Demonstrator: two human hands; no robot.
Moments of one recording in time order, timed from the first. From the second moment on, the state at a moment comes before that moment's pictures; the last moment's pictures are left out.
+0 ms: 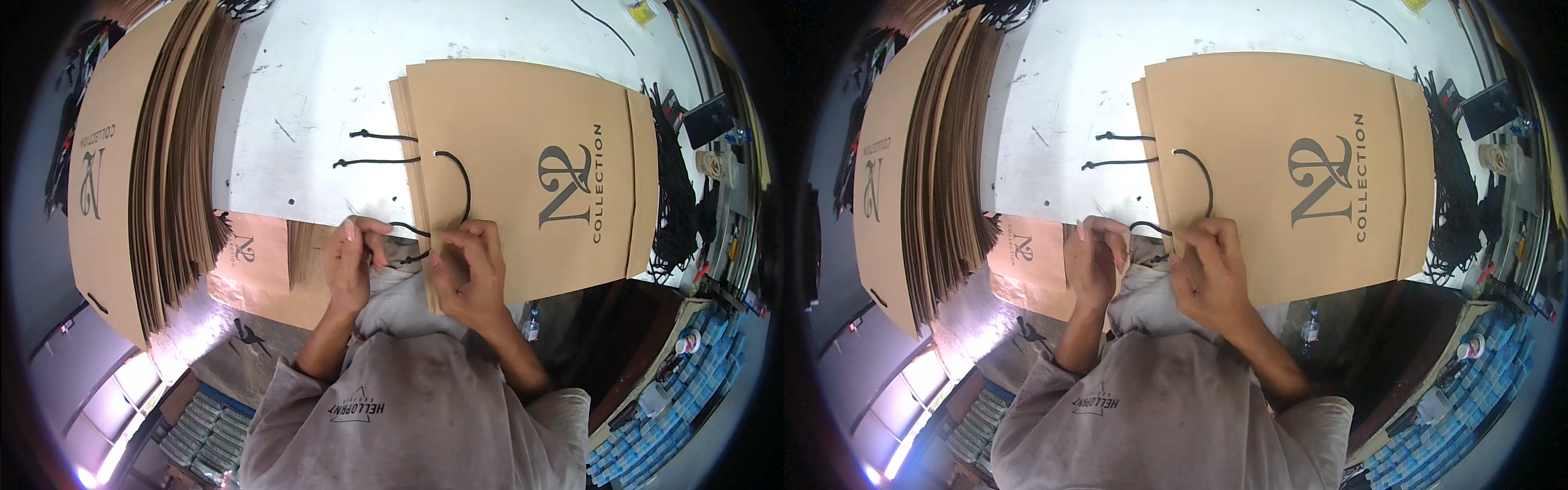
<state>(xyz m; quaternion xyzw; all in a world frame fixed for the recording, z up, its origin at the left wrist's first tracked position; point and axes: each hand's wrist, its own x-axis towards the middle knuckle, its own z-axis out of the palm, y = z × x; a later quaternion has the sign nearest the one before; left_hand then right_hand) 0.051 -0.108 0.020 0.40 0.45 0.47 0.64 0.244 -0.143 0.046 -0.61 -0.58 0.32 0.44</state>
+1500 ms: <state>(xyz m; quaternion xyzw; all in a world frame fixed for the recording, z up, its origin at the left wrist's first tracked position) 0.076 -0.077 0.020 0.56 0.44 0.44 0.55 0.261 -0.097 0.044 -0.52 -0.61 0.44 0.41</state>
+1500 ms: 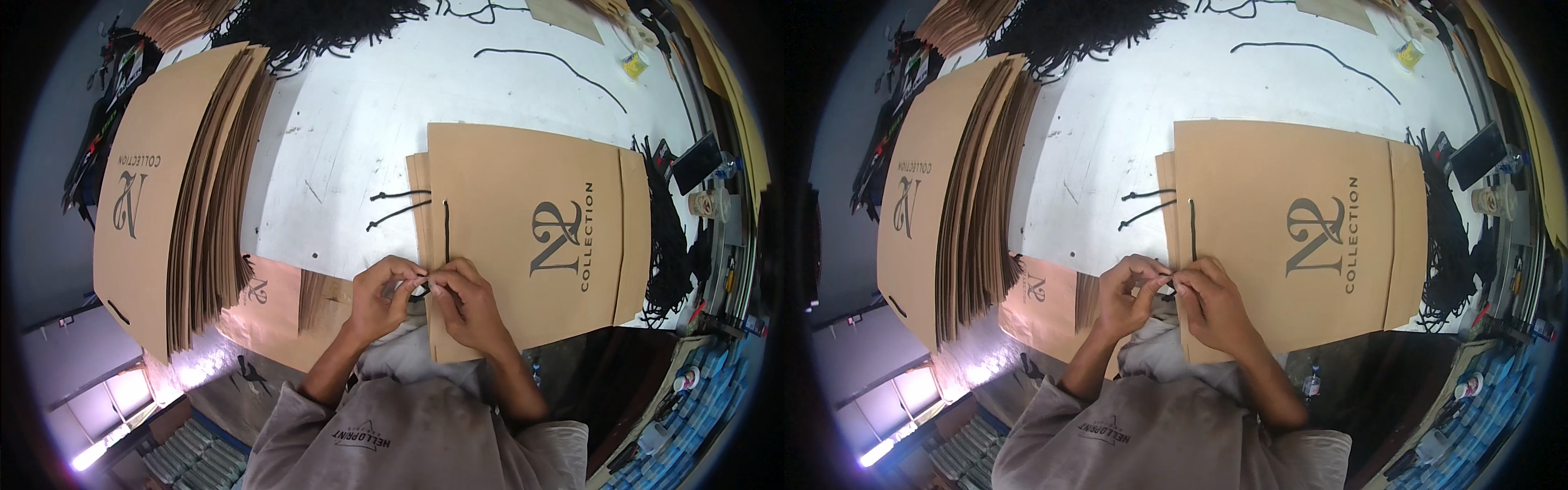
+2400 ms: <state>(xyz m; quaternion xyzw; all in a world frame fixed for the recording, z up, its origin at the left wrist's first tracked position) 0.042 -0.107 0.063 0.48 0.39 0.47 0.63 0.263 -0.065 0.063 -0.47 -0.70 0.47 0.25</state>
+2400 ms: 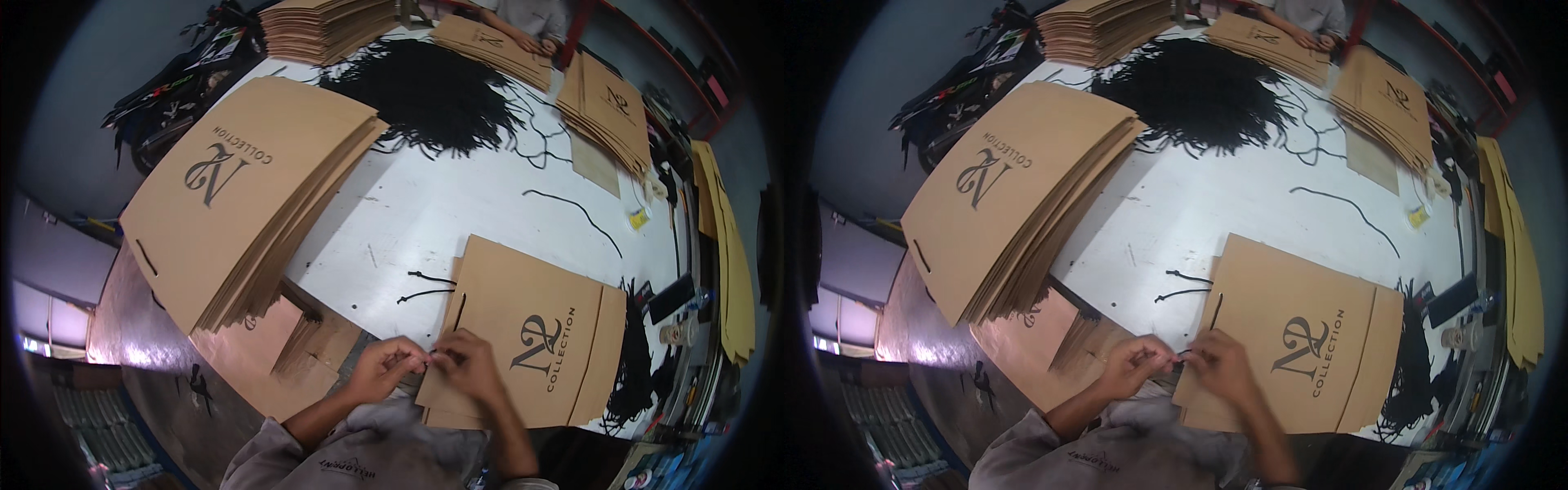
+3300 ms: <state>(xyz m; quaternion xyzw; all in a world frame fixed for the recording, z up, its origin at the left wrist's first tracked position) 0.004 -0.030 0.000 0.61 0.64 0.47 0.03 0.150 0.113 0.242 -0.17 -0.83 -0.08 0.52</state>
